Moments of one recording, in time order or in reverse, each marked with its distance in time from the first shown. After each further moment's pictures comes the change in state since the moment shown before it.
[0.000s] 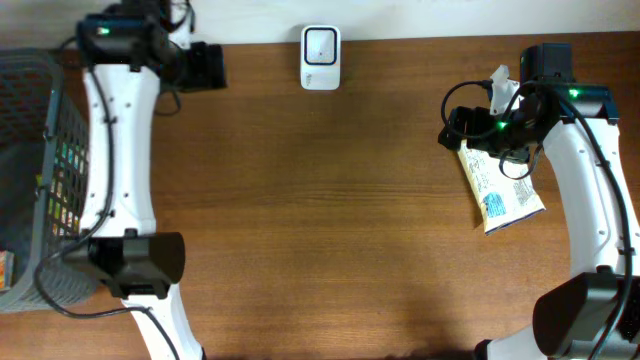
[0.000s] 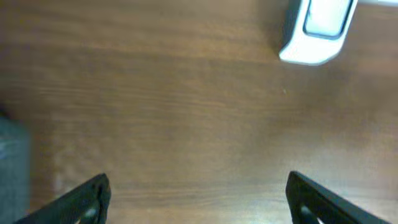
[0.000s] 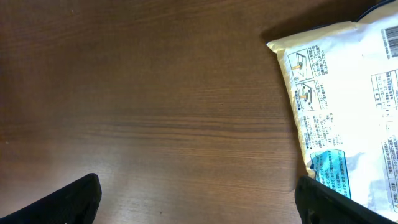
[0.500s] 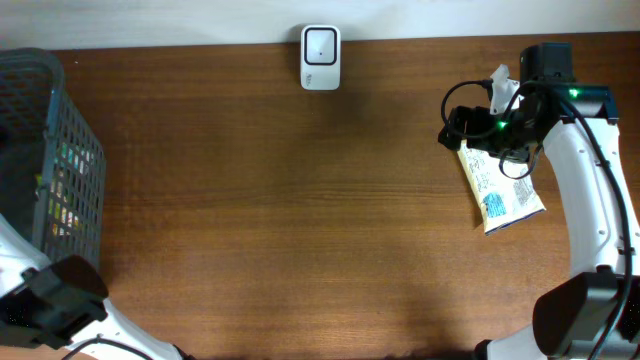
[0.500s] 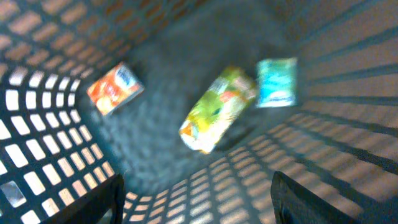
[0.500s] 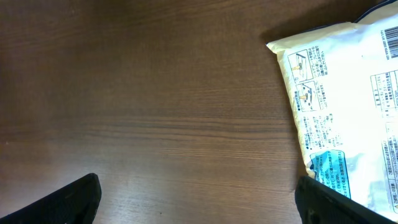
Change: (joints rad) left arm 0.665 -0.084 -0.056 -0.179 -0.251 -0.303; right arm 0.000 0.000 0.000 0.003 0.000 0.000
